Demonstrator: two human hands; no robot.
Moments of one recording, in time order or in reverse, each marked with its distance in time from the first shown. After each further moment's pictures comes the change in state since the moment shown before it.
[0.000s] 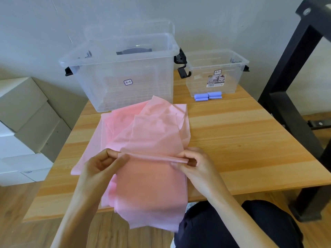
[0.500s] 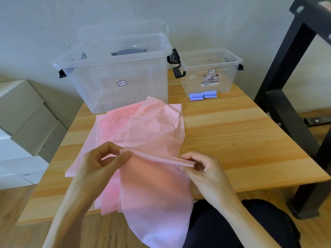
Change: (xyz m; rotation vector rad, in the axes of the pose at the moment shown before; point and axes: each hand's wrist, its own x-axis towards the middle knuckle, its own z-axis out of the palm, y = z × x) left_hand 0.004 0.019 0.013 0.181 -0.051 0.070; right_hand -0.020 0.004 -0.025 0.173 -0.044 -0.132
